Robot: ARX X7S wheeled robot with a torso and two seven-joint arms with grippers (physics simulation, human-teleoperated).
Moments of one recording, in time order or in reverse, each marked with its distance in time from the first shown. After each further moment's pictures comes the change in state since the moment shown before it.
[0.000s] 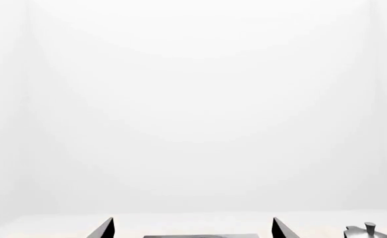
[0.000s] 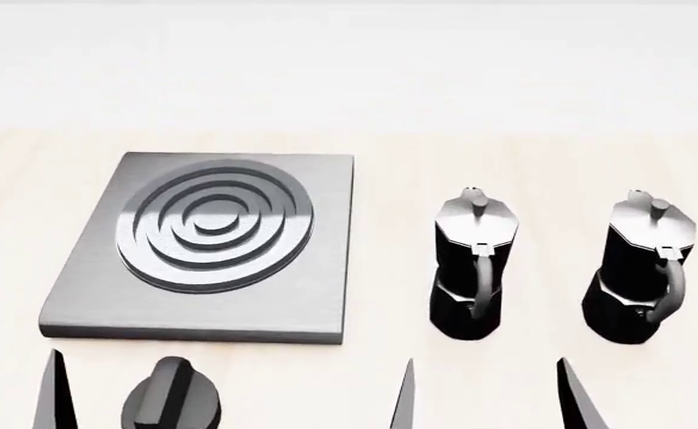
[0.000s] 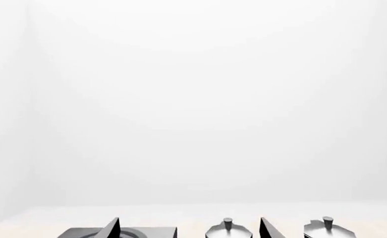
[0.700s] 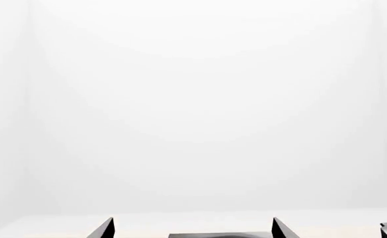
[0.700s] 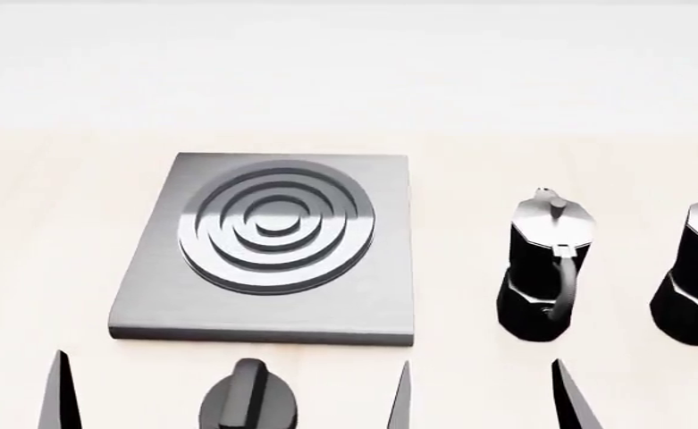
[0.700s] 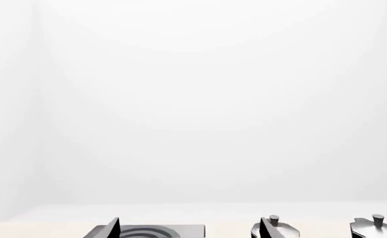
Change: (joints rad) left arm -0.008 -0.021 0.018 -0.007 -0.008 0.001 -0.021; right arm 0.005 0.034 -0.023 0.009 0.020 -0.011 0.031
